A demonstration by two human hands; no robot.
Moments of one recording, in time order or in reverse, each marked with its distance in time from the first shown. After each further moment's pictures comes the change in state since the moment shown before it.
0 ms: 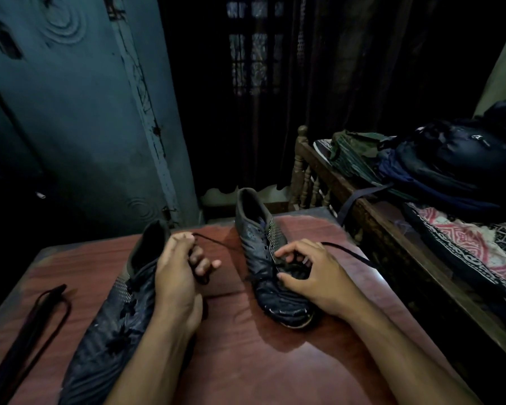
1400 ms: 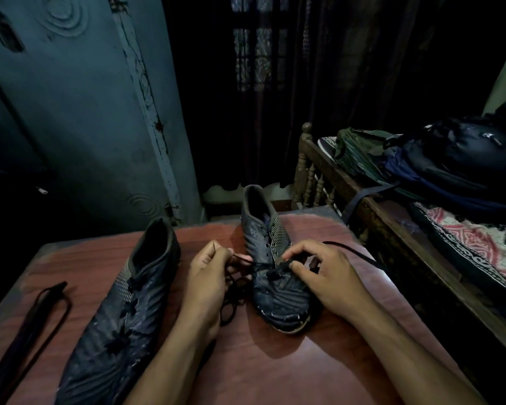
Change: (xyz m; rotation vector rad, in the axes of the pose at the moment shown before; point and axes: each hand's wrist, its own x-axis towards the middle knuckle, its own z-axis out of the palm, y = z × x) left_hand -0.011 -0.020 0.012 0.312 -0.146 -0.131; right_hand -0.002 -0.012 -0.007 0.058 0.056 -0.002
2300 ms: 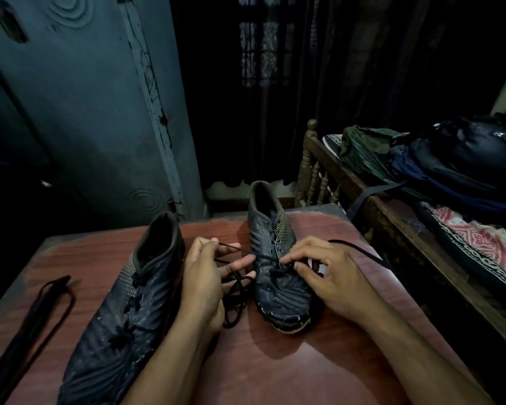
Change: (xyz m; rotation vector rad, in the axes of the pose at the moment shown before) left_hand 0.008 0.001 -0.003 -0.145 0.164 -0.019; right_hand 0.000 -0.009 -0.004 0.032 -0.058 -0.144
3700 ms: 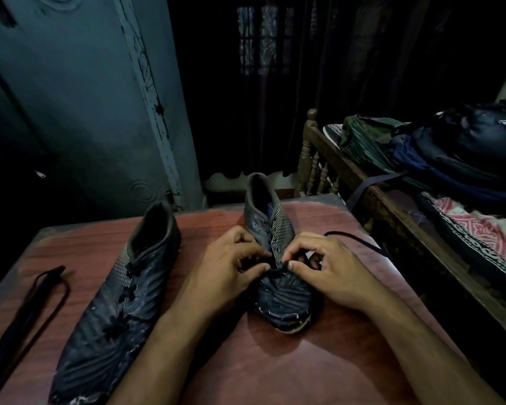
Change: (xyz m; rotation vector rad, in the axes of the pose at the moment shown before) left_hand 0.013 -0.004 -0.017 1.185 -0.505 0.769; right_hand 0.002 -0.002 -0.004 0.013 -0.145 0.078
